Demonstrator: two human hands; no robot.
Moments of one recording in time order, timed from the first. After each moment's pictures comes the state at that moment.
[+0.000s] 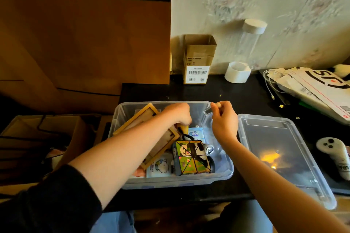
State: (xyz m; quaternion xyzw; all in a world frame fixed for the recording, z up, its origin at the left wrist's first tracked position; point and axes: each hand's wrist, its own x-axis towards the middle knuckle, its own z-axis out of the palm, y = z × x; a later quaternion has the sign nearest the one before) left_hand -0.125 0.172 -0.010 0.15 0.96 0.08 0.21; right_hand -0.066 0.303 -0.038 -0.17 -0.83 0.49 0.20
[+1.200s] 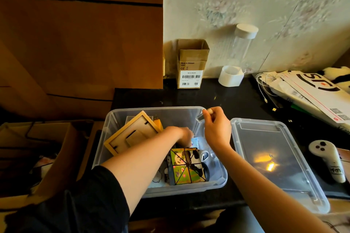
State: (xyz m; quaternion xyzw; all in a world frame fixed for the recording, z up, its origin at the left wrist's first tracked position) left_hand -0.117 0.200 -0.051 0.26 0.89 0.02 0.37; right_hand -0.066 0.302 -0.038 -0.17 -0.84 0.48 0.18
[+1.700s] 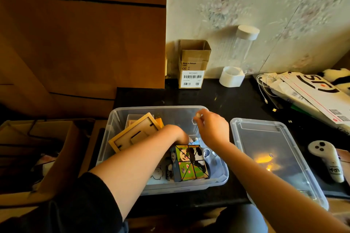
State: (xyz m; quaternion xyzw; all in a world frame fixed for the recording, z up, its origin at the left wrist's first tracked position) left_hand -0.117 0.188 -0.050 0.24 0.85 -0.04 0.47; right_hand -0.068 0.299 -0.029 -0.03 -0.98 0.17 0.09
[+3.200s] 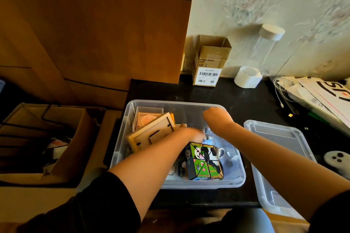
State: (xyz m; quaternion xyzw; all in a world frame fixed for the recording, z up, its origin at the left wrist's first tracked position) left_hand -0.112 0.181 -0.065 0.30 0.88 0.03 0.37; right_hand -0.108 0.277 -0.018 0.14 -0.97 -0.18 -0.11
